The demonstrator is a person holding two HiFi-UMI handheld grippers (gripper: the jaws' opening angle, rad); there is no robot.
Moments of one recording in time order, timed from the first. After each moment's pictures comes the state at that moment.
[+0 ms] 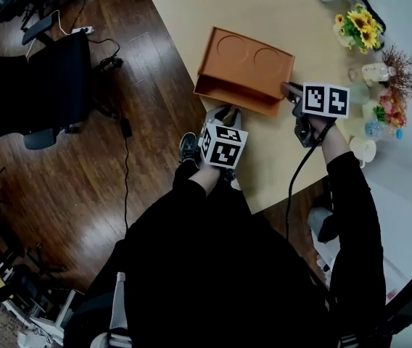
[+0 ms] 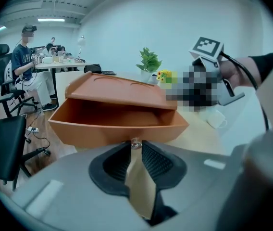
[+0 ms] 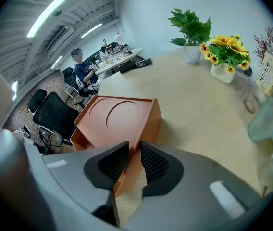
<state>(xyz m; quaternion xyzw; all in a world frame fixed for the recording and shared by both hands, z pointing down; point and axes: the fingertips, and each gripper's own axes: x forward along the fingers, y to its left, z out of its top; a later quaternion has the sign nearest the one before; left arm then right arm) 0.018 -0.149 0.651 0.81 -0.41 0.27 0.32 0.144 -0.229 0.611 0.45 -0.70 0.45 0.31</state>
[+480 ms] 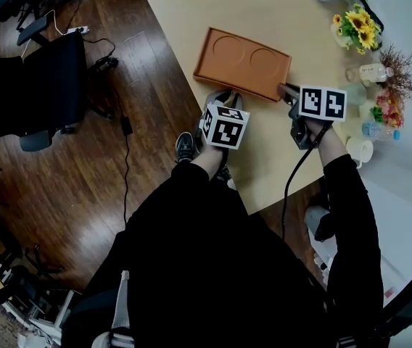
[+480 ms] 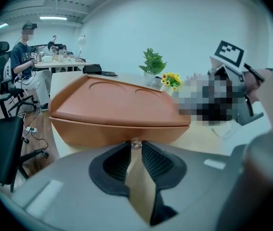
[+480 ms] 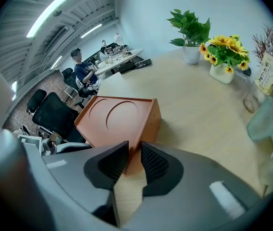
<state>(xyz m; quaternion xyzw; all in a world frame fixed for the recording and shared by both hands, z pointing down) 0.030 -0.197 0.651 0.81 -0.41 0.27 0.32 0.145 -0.229 0.611 0.46 -0.70 0.45 0.31</state>
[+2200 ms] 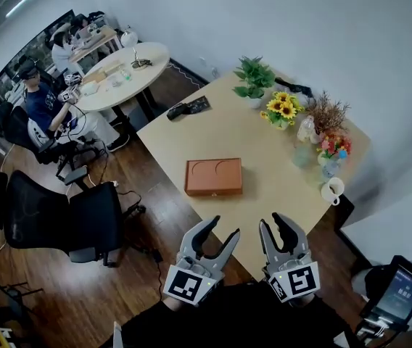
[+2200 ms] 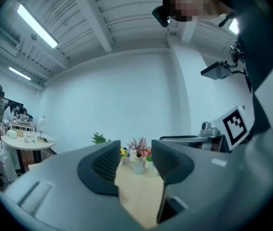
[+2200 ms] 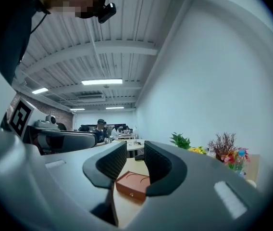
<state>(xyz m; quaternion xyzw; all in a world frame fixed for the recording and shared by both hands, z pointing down) 0.042 -0.001 0.289 0.95 -0.30 -0.01 0.01 0.126 0.009 0.297 0.61 -0.79 0.02 -0.03</state>
